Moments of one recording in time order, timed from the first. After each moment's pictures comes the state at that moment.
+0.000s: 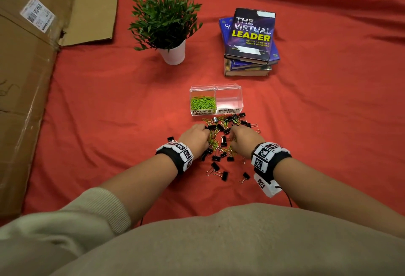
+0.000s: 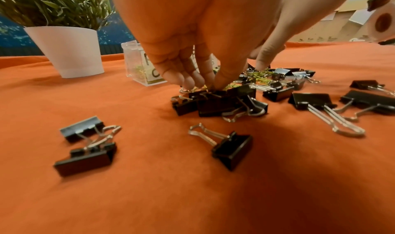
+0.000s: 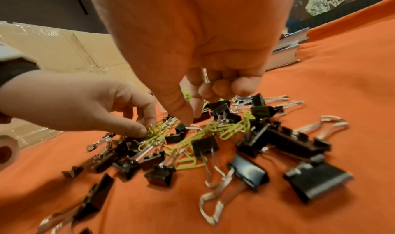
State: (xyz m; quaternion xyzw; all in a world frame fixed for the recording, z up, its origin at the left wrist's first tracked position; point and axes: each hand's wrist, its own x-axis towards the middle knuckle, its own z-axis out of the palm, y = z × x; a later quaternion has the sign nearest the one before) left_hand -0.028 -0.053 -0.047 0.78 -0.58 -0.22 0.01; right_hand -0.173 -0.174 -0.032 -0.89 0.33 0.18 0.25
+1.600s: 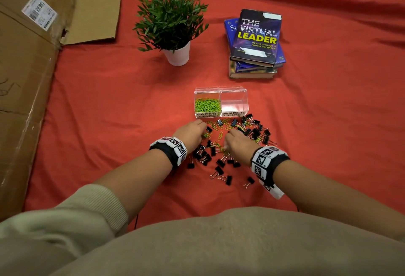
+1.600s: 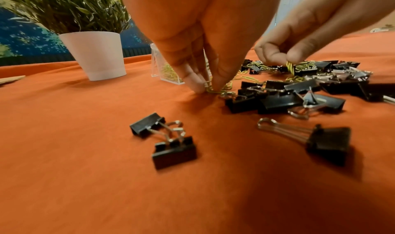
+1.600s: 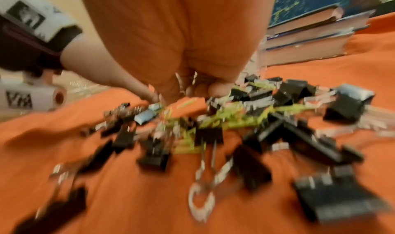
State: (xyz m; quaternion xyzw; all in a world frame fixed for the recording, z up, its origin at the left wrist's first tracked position) left_hand 0.005 -0.055 -0.042 0.78 -0.57 -0.23 0.04; right_hand -0.161 -0.159 -0.043 -0.93 0.20 0.17 0.25
